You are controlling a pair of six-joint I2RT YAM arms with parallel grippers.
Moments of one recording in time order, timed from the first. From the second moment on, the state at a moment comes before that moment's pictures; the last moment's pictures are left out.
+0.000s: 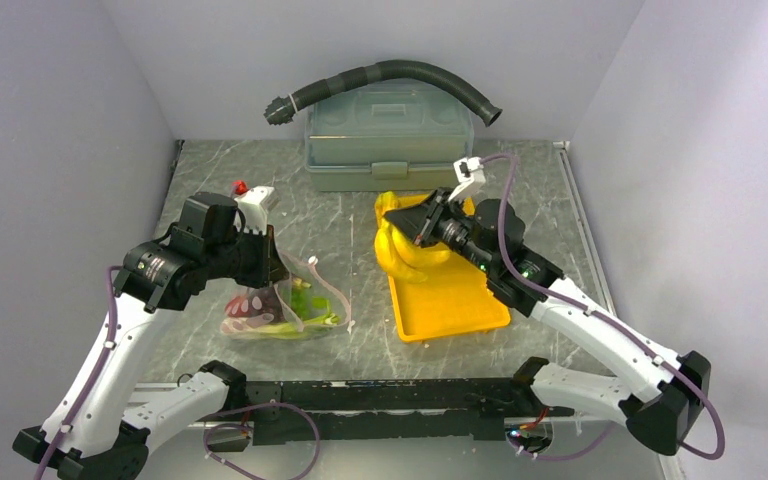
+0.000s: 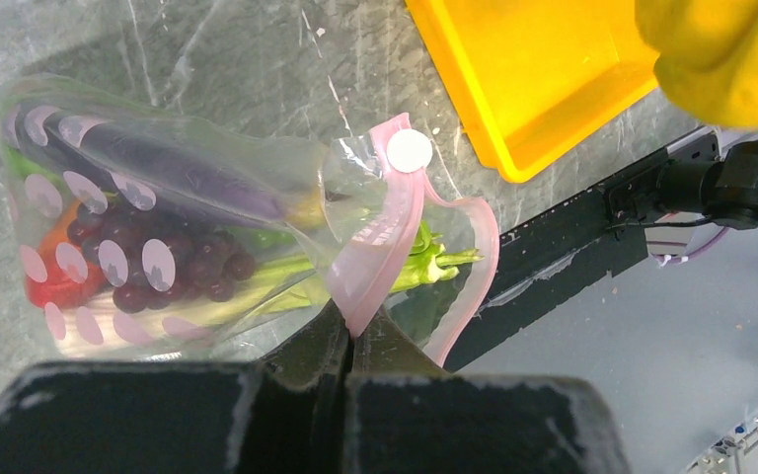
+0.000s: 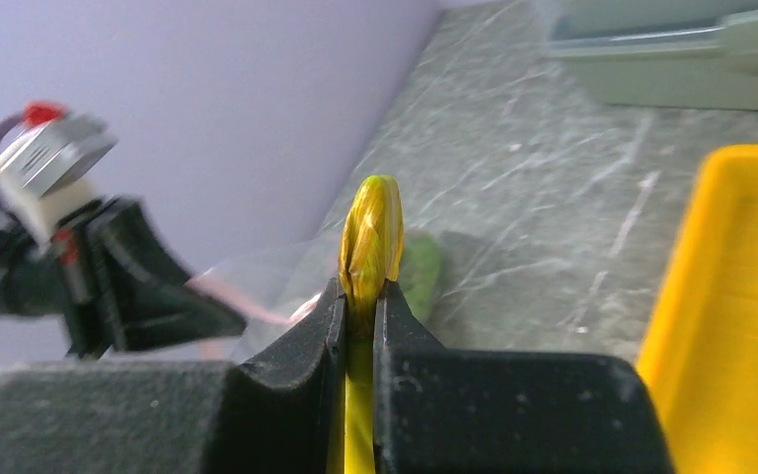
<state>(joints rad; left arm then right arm) -0.44 0.94 1.30 -1.15 0.24 -0.29 0.73 1.03 0.94 0.01 -0.02 0.73</state>
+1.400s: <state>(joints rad) -0.44 0.94 1.38 -1.20 0.32 -0.32 1.11 1.40 1.17 0.66 -0.69 0.90</state>
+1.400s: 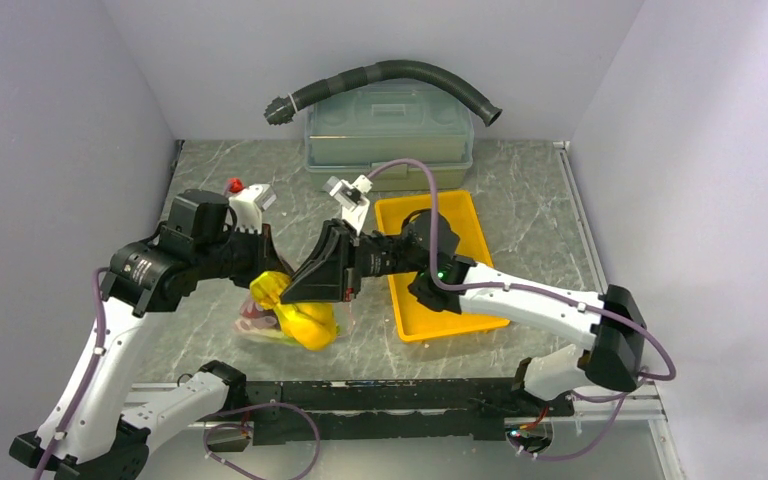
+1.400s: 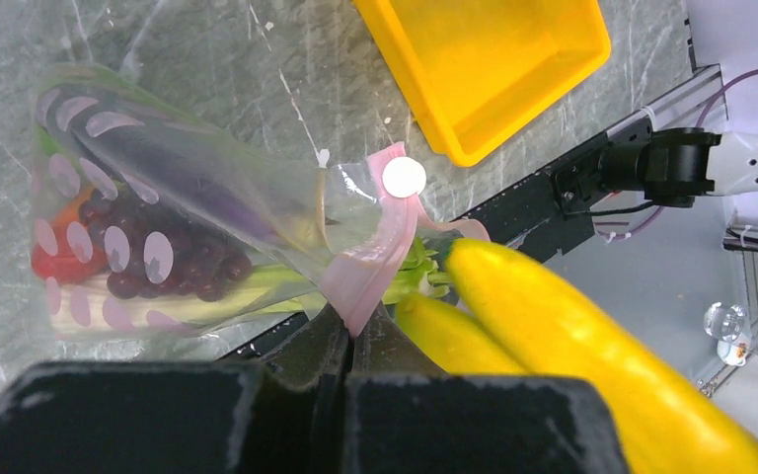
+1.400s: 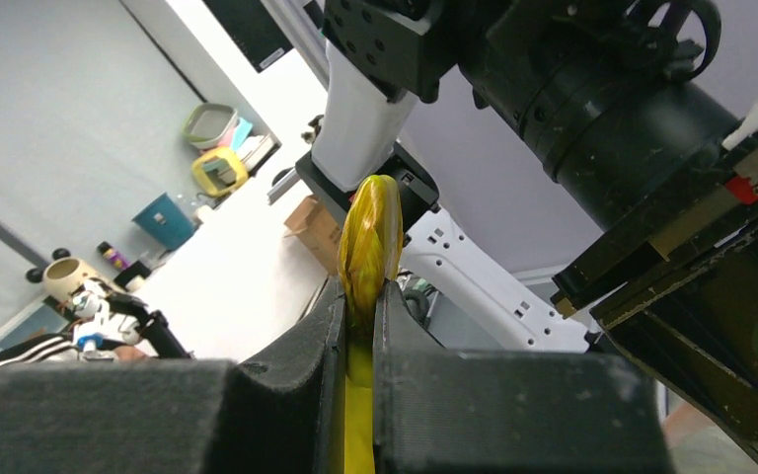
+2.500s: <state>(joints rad) -0.44 0.93 1.42 -1.26 0.44 -0.30 1.11 1.52 1.07 1.02 -0.91 0.98</state>
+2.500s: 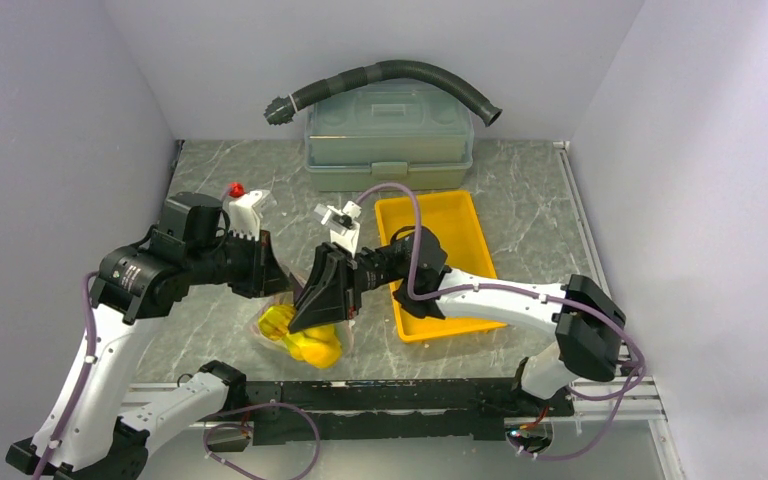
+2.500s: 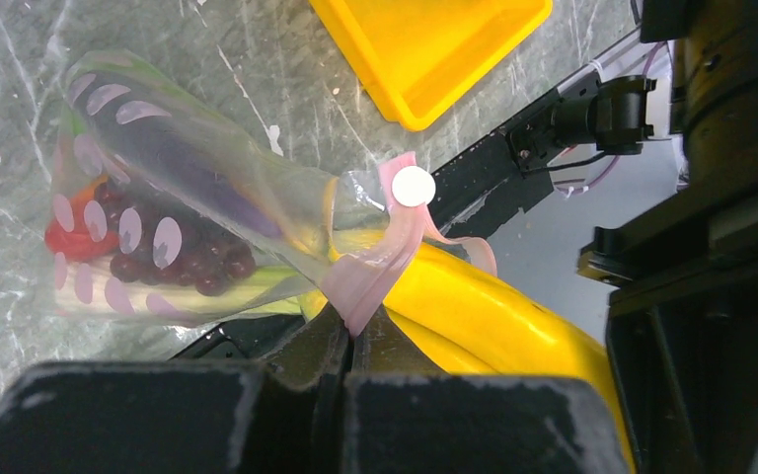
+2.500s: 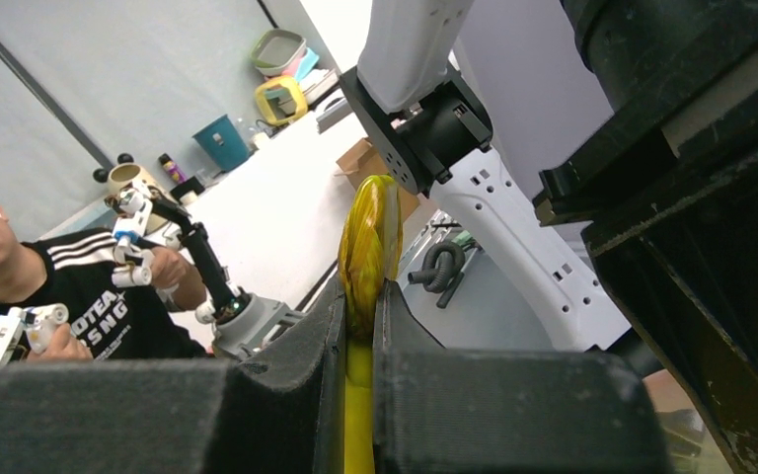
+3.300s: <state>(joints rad) -0.44 0.93 1.42 -1.26 0.50 -0.29 1.02 1.68 0.93 1.28 -0.91 0.99</state>
